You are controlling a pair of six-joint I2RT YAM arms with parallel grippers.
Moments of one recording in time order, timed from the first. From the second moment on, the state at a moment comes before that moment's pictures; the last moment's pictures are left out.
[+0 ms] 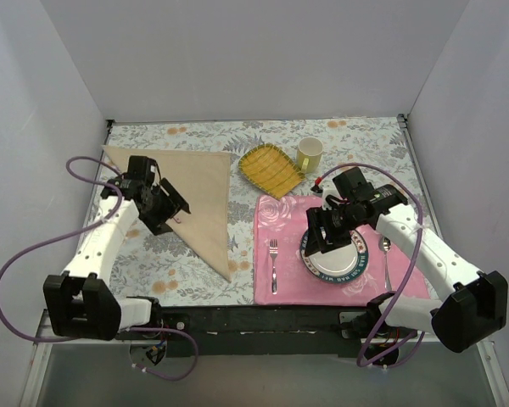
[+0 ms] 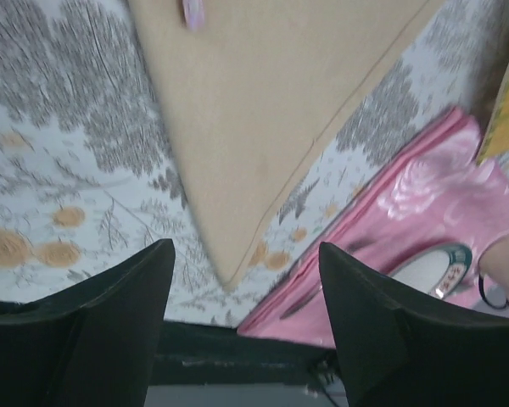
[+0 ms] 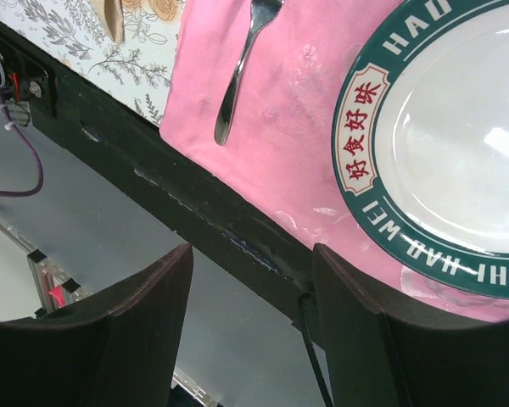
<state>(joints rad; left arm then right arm) -0.08 1.32 1.17 -0.98 0.07 -0.79 0.48 1.20 1.03 -1.05 -0.49 0.22</state>
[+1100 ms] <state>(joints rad) -0.72 1.04 0.59 -0.73 -0.11 -1.36 0.51 1.22 1.02 -1.03 -0.52 0.21</state>
